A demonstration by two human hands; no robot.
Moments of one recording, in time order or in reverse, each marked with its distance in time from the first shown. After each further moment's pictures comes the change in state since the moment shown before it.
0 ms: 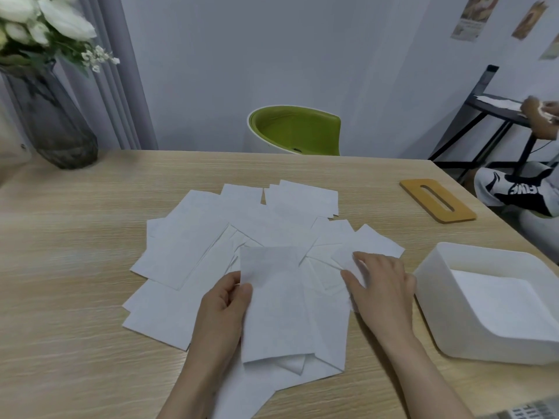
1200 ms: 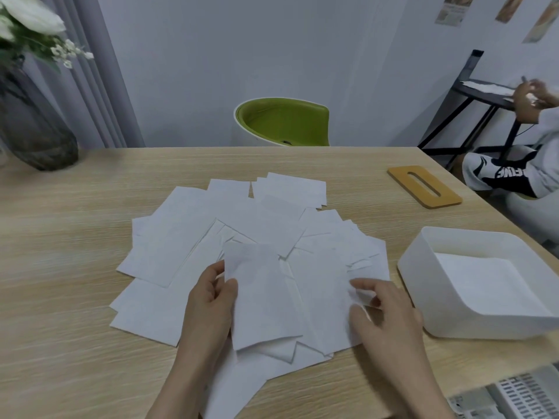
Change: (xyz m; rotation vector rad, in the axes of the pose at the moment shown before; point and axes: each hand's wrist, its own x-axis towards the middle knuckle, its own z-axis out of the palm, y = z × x) left_hand 0.003 -0.003 -0.001 0.080 0.062 -0.036; right_hand -0.067 -0.002 -0.038 0.424 -0.096 0.088
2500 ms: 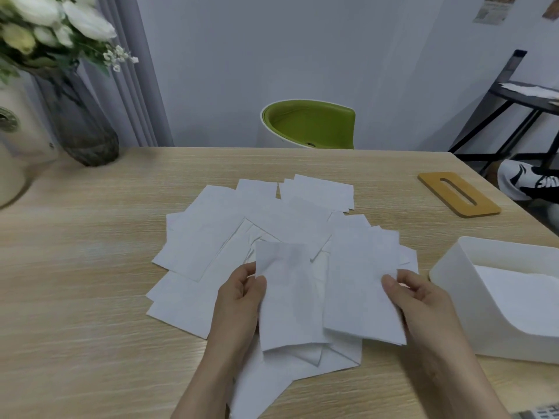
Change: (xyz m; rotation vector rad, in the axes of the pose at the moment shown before) left_hand -0.002 0.003 -0.002 -0.079 -0.036 -0.005; right_hand 0.027 -0.019 -0.008 0.682 -0.090 0.294
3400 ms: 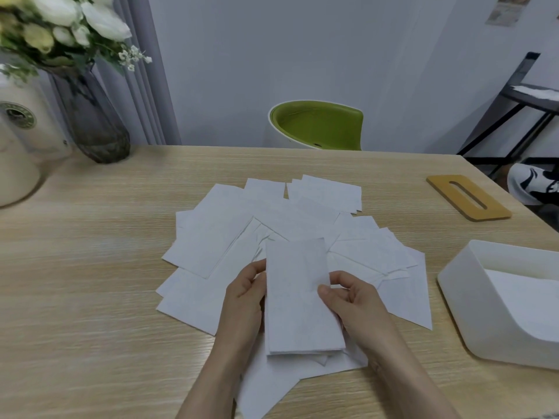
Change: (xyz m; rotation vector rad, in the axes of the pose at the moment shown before) left_hand -0.005 0.012 0.002 -0.113 -0.001 -0.040; right_hand -0.004 0.010 0.064 -0.048 -0.369 0.038
